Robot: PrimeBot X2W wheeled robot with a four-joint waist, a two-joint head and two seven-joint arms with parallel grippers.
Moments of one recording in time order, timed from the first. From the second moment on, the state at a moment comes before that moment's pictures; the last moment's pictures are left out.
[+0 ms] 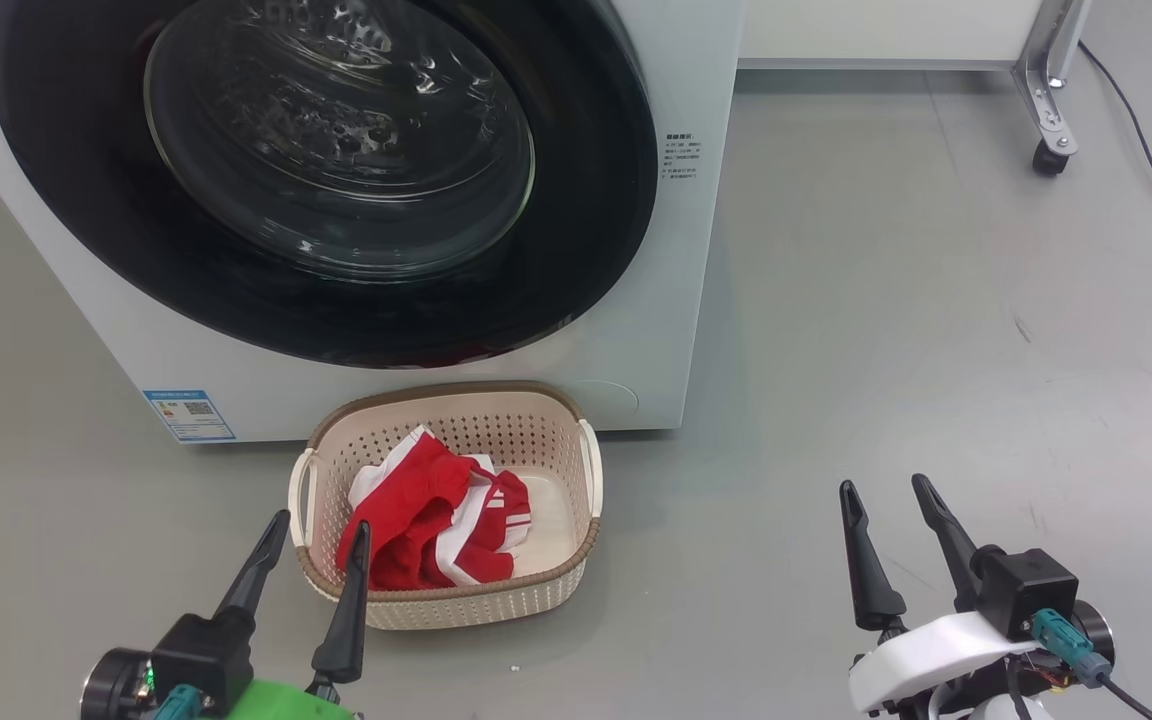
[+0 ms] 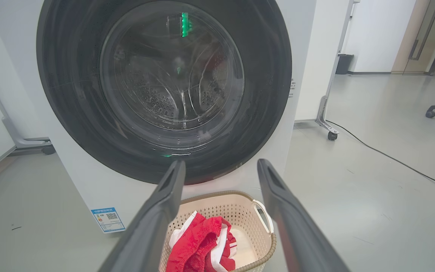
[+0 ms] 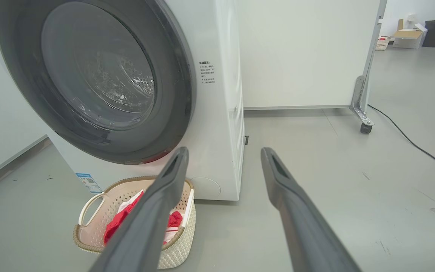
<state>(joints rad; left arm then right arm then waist) 0.06 0.09 -0.21 0.08 -0.30 -0.04 -0.21 0.03 -0.08 0.26 0.19 0.35 -0.06 -0.25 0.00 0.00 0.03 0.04</state>
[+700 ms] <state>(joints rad) 0.08 0.09 -0.22 0.05 -0.29 -0.03 -0.19 0.07 -0.08 0.26 0.14 0.33 -0.07 -0.25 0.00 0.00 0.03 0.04</state>
